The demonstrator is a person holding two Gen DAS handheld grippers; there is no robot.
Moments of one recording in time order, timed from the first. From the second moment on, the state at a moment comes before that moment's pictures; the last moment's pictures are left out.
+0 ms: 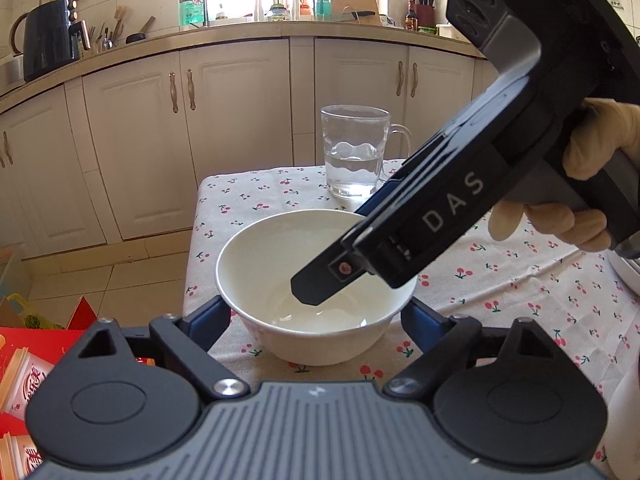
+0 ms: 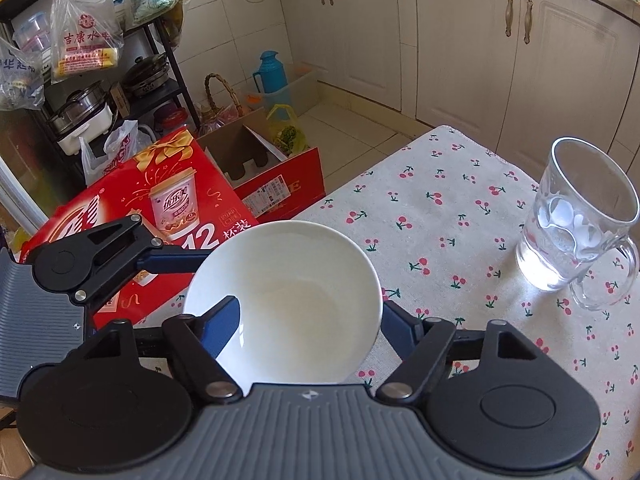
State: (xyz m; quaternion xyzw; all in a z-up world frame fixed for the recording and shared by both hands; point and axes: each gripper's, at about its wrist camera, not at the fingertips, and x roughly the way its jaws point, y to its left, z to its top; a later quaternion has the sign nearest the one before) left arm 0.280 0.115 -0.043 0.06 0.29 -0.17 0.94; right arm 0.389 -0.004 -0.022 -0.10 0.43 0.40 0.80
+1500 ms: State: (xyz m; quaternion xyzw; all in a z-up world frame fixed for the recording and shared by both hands) left arm 0.113 0.052 0.034 0.09 0.26 -0.23 0.93; right arm 0.205 -0.100 0.055 -0.08 0.40 0.41 0.82
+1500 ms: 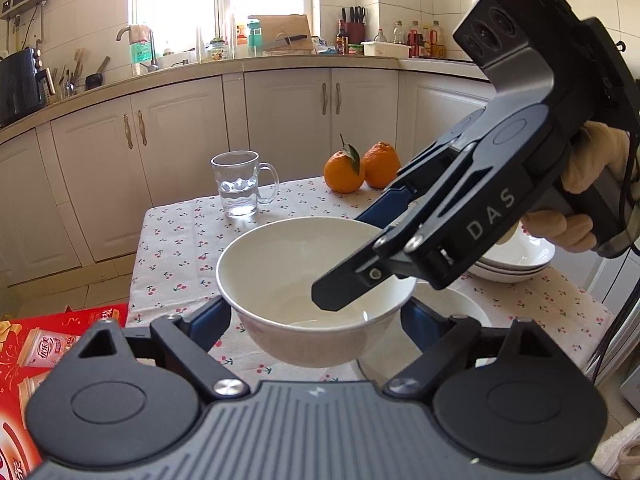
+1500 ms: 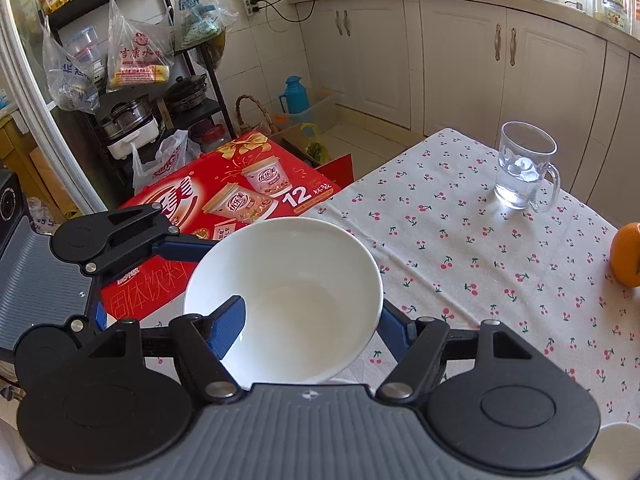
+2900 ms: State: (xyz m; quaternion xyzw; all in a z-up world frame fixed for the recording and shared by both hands) left arm 0.096 0.007 0.003 0.07 0.30 -0.29 0.91; right arm 0.156 -0.163 0.019 -0.05 0.41 0.36 0.84
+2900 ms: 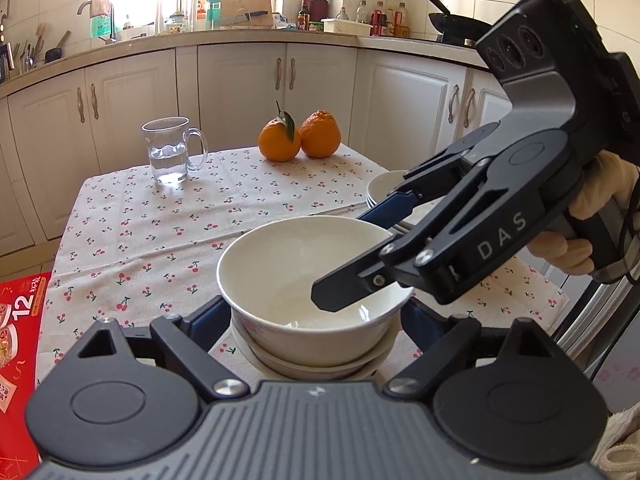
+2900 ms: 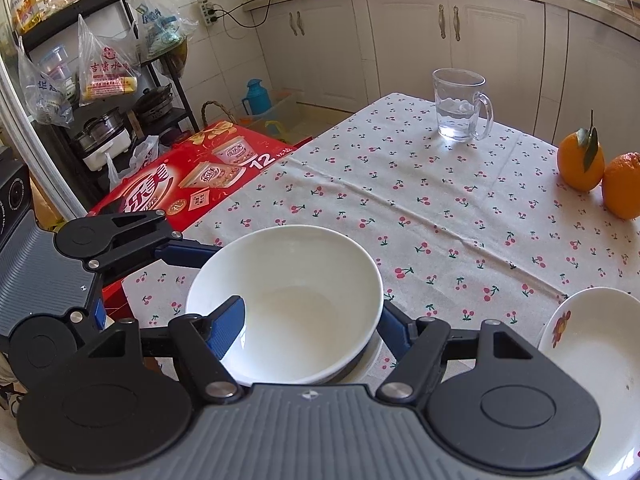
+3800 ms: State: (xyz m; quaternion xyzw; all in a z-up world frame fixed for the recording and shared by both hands) left arm 0.085 0.023 0.010 0.10 0.31 -0.31 0.89; right arm 0.131 -0.162 0.027 -0.11 0.37 0.35 0.86
